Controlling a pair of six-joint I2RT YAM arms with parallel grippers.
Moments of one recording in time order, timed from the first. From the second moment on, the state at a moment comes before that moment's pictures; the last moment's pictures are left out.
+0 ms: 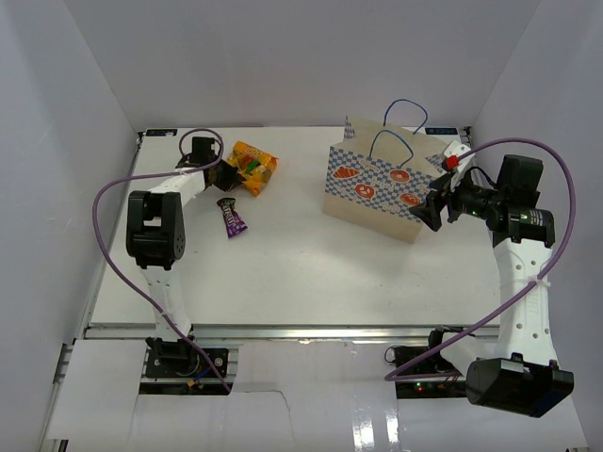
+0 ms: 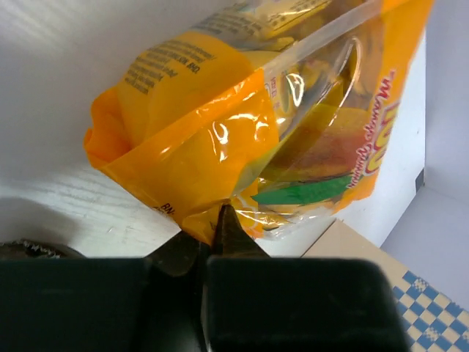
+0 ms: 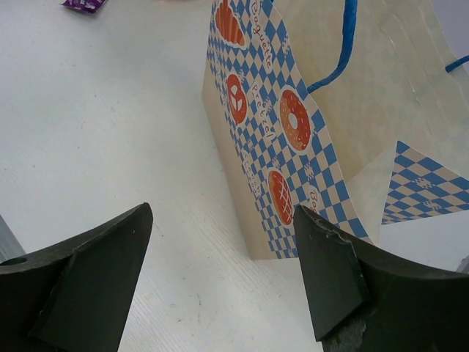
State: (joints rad) left arm -0.08 2.10 1.52 -0.26 0.17 -1.05; right arm -0.16 1.05 1.23 -0.80 -0.91 -0.69
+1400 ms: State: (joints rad) left arm -0.25 1.53 1.55 0.05 0.62 -0.39; right arm -0.16 1.05 1.25 -0.80 -0.94 -0.68
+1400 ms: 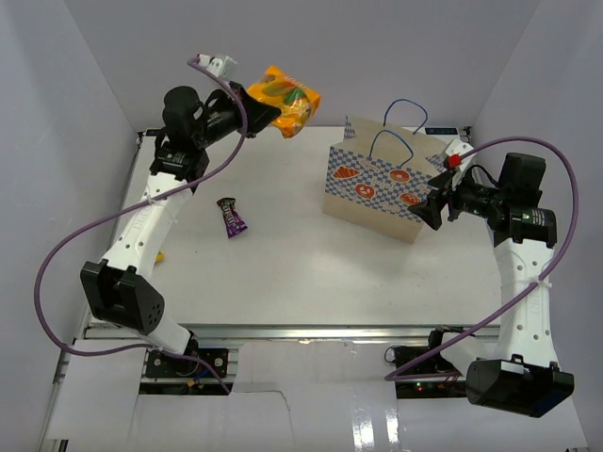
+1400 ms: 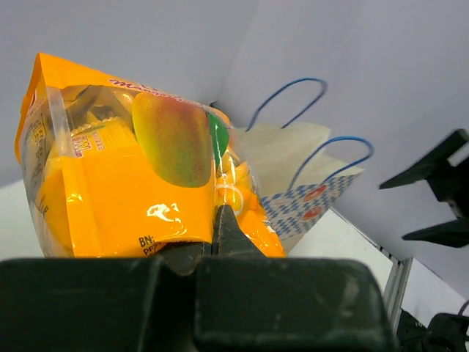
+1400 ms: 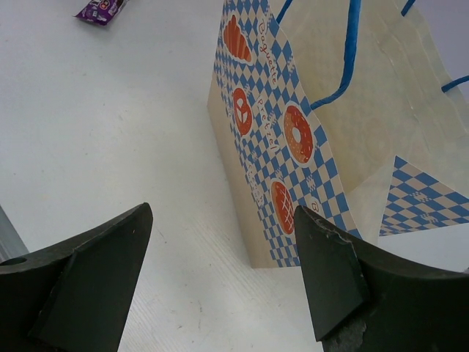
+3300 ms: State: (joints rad) left arm -0.55 1.96 2.06 -0.22 0.81 0.42; right arm -0.19 1.02 1.28 -0.62 -1.00 -0.51
